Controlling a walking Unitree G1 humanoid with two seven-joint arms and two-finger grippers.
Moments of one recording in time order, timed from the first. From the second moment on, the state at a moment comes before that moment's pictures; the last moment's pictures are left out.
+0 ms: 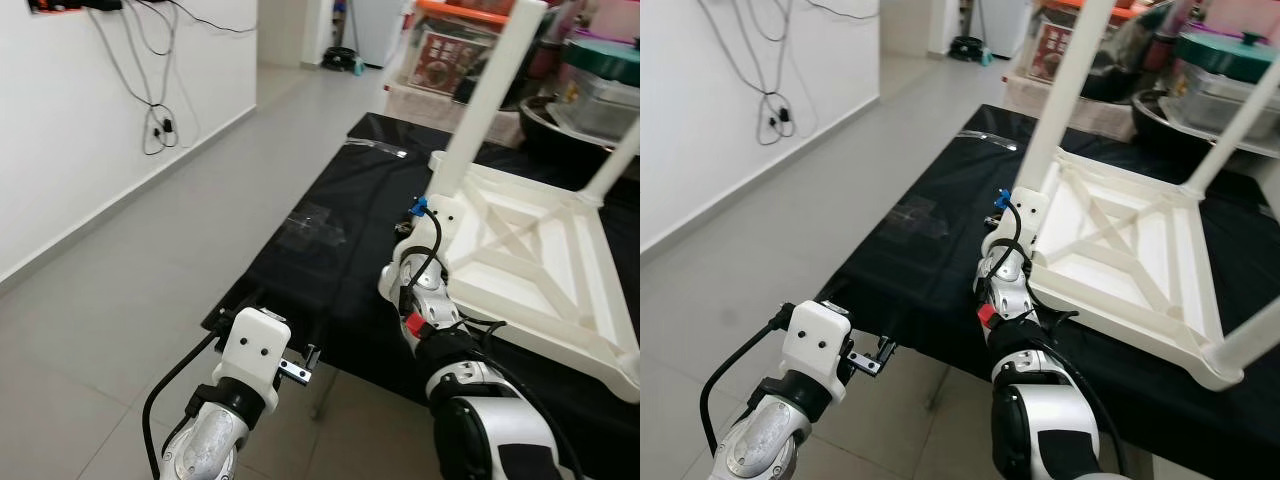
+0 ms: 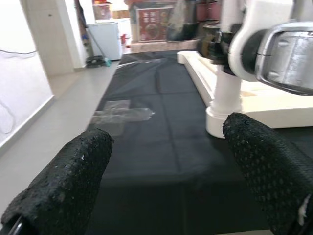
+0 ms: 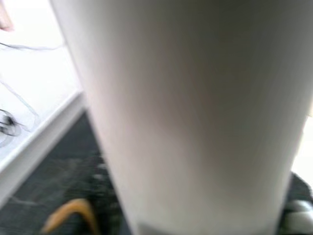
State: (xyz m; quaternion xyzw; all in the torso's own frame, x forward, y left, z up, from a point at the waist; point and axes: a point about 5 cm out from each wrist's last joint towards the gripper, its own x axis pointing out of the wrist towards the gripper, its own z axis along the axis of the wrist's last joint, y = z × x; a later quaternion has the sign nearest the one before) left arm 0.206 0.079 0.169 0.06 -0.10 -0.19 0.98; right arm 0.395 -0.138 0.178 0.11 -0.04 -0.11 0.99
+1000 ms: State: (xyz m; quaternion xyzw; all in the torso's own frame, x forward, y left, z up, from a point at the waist) left arm 0.207 0.078 0.171 0.06 -0.10 -0.19 0.97; right arm 0.394 -0.077 0.204 0.04 -0.04 0.38 0.92
